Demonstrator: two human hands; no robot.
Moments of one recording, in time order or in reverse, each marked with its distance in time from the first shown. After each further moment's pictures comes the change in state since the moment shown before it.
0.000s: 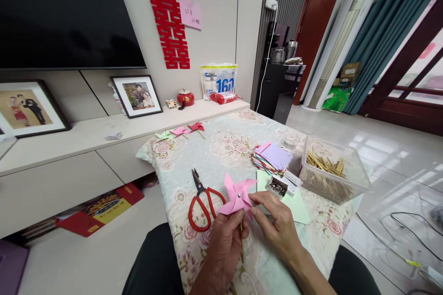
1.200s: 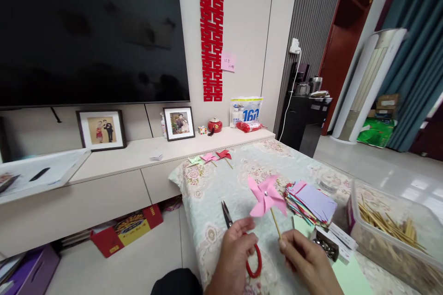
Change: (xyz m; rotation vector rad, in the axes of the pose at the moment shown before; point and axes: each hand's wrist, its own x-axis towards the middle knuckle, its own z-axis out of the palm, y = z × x) left_hand 0.037 0.070 -0.028 0.126 0.157 0.038; right_hand 0.037 0.004 0.026 0.225 -0.206 0.547
